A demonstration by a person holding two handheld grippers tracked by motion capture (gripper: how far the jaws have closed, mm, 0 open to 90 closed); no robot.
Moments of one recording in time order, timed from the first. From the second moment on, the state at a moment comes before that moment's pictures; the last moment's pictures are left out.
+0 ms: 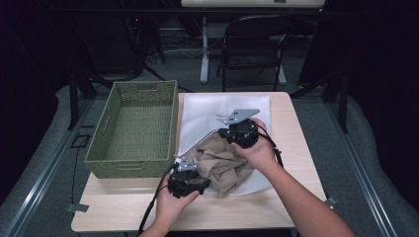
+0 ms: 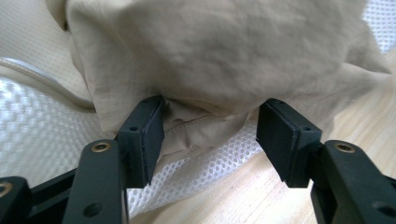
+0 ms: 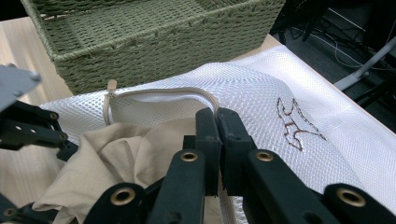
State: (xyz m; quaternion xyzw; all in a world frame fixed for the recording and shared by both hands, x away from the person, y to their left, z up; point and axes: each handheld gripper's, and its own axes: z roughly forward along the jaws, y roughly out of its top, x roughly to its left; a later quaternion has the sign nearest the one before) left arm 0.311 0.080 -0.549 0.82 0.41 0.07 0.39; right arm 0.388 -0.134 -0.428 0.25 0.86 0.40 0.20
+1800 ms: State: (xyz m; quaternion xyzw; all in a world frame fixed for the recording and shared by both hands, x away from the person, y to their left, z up) left arm 0.364 0.059 -0.541 0.79 0.44 0.11 0.42; right arm 0.385 -0.130 -0.432 0.25 0.86 0.40 0.19
